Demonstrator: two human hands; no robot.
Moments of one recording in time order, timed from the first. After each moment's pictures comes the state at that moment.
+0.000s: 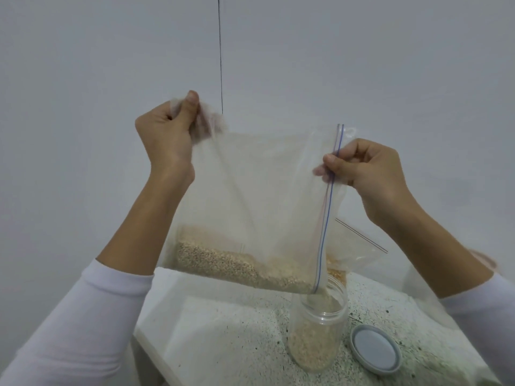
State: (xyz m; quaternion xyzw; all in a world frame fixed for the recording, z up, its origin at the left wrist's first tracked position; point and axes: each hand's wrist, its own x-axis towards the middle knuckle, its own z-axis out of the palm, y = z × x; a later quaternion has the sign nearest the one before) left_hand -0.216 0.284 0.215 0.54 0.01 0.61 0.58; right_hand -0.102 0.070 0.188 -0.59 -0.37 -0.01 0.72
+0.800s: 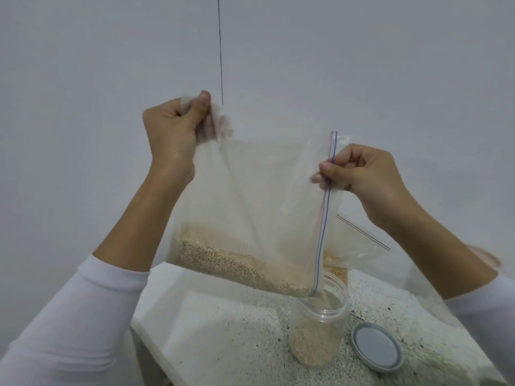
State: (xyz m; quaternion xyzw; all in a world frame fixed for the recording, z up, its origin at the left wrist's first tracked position) left_hand -0.218 0.271 0.216 0.56 -0.02 0.58 0.59; right_hand -0.096 0.068 0.185 -0.59 -0.38 0.02 0.71
